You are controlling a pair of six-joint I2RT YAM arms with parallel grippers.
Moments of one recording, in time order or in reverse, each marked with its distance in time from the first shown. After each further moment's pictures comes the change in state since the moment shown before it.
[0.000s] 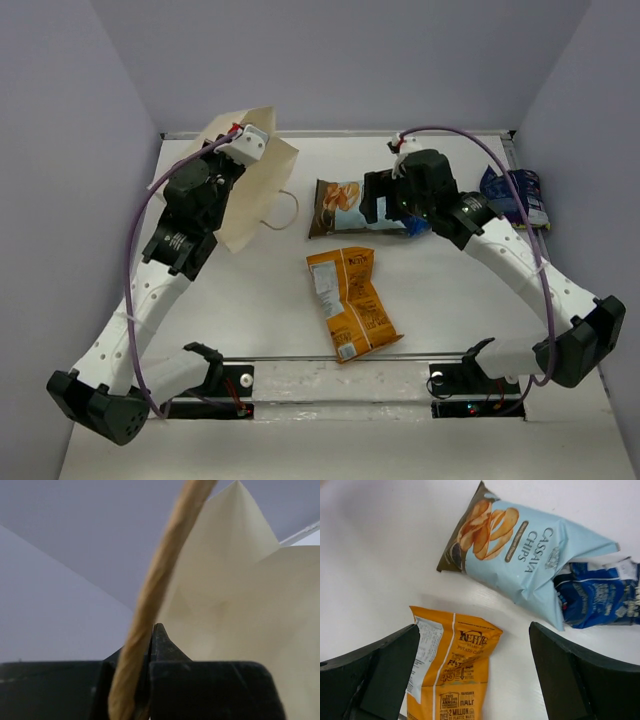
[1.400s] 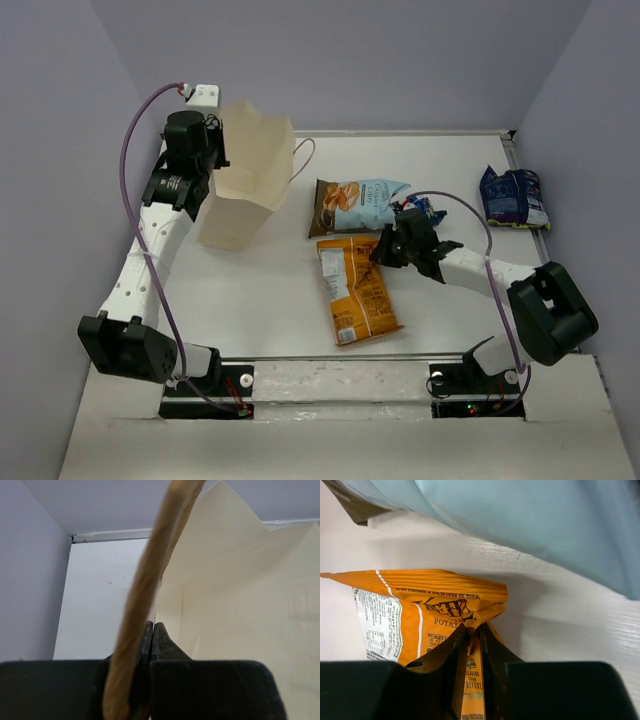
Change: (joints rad) left arm 0.233 0.291 0.274 -0.331 0.137 -0.631; right arm -0.085 0.146 -0.674 0.608 -0.155 0.383
